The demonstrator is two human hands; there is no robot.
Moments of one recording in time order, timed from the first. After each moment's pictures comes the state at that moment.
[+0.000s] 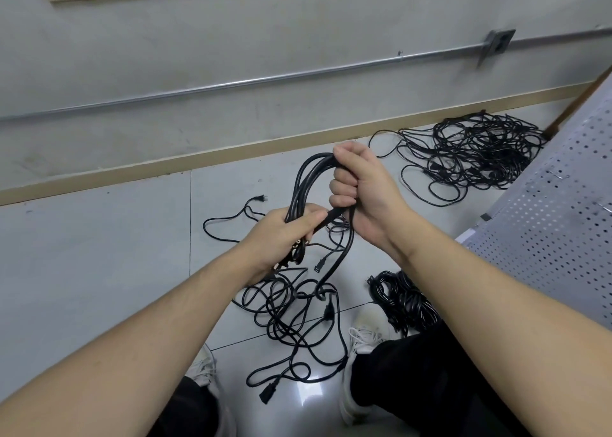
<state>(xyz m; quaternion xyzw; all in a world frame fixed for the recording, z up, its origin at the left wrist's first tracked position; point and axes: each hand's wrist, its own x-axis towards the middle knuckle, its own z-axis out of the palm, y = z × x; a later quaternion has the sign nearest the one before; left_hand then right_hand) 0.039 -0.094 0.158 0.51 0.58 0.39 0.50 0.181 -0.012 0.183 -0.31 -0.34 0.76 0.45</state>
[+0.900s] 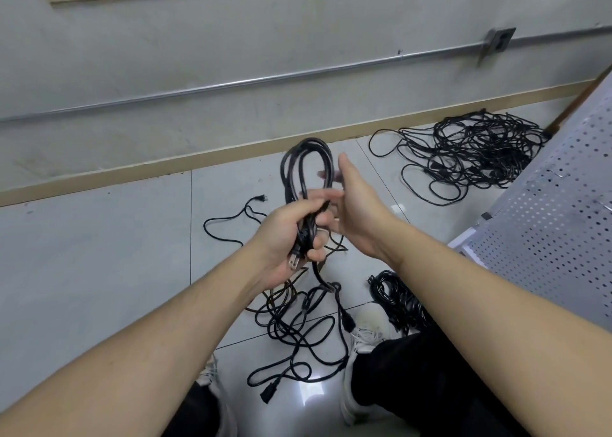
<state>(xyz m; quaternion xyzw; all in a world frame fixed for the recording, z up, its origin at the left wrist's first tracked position) 0.060 -0.091 0.168 0.27 0.42 0.49 0.71 0.174 -0.019 0.165 -0.43 -0.40 0.74 0.32</state>
